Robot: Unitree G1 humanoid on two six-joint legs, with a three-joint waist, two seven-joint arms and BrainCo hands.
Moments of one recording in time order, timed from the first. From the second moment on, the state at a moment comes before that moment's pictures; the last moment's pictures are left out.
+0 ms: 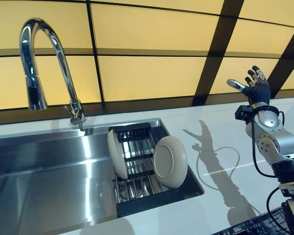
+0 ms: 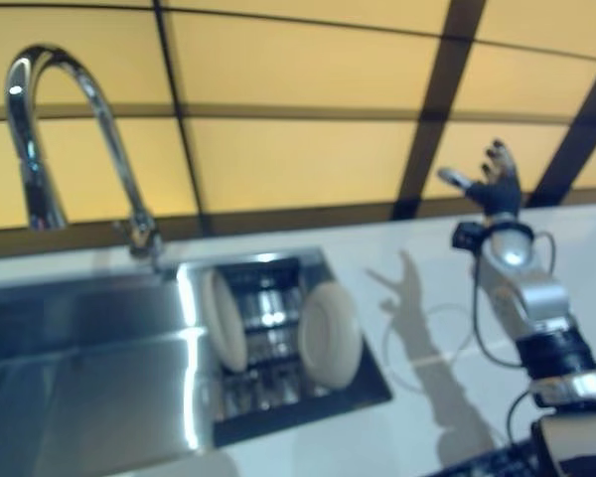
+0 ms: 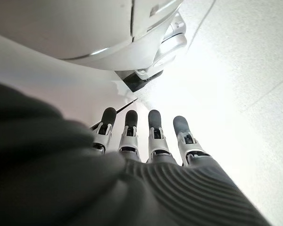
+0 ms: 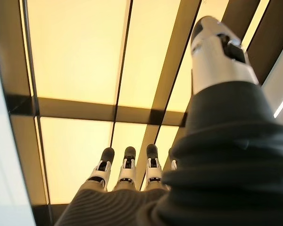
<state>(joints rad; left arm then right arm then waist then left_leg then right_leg) -0.02 0.32 -0.36 1.21 0.06 0.04 -0.09 -0.86 -0.84 0.13 0.26 0.76 0.14 -0.42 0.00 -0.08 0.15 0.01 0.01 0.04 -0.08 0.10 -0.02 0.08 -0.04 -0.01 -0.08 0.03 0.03</state>
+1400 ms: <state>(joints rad) -0.04 0.36 -0.36 1.21 0.06 0.01 -0.06 -0.71 -0.76 0.11 0.20 0.74 0.20 -0.44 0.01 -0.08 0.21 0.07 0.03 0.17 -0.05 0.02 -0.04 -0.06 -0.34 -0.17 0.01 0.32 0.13</state>
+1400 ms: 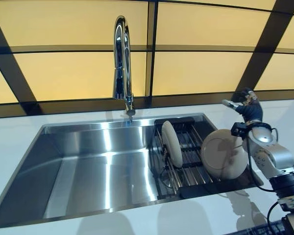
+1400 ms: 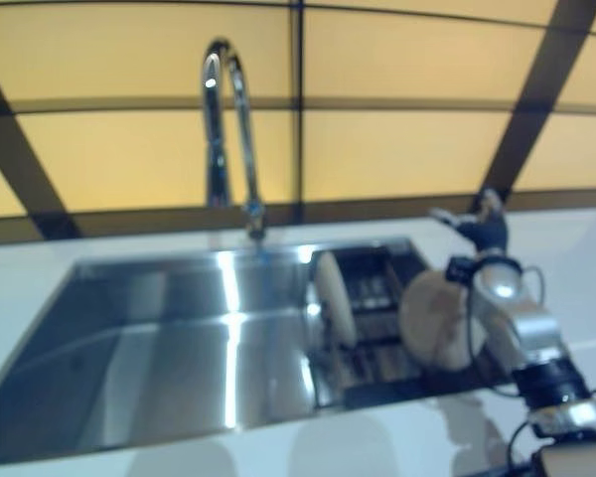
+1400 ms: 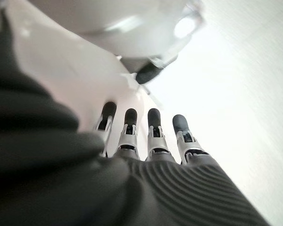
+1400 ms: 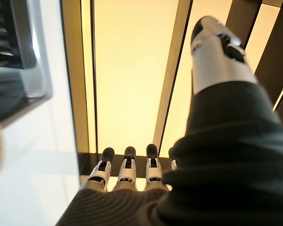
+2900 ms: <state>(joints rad) 0.02 0.37 -0.28 1.21 0.03 0.02 -0.02 -0.60 -0.90 0.09 0.23 0.66 0.40 -0.16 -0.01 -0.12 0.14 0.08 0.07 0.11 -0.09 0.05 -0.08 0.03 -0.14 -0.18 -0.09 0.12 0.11</state>
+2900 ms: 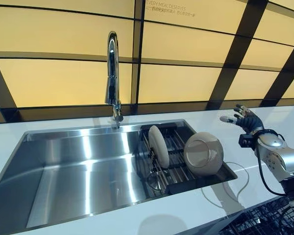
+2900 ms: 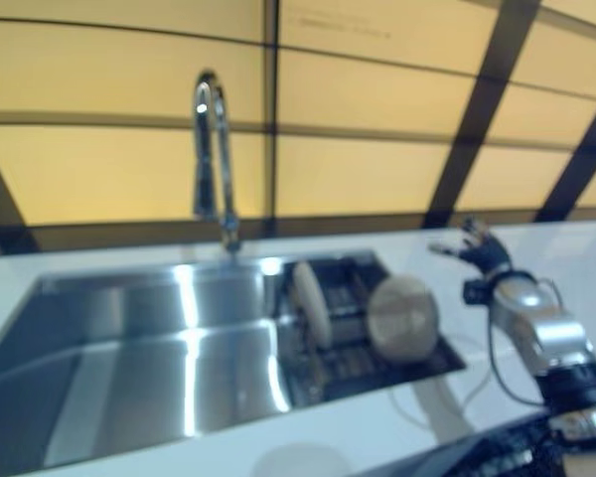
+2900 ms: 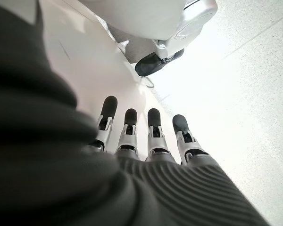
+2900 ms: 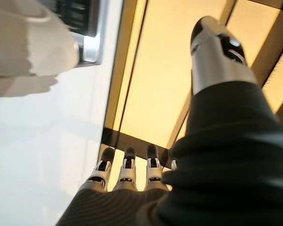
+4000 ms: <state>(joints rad) 0.04 0.38 -0.27 1.23 0.03 0.01 -0.01 -0.35 -0.87 0.09 0.04 0.64 0.47 -0.10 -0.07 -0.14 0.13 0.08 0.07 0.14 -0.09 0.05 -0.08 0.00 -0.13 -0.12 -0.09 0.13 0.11</state>
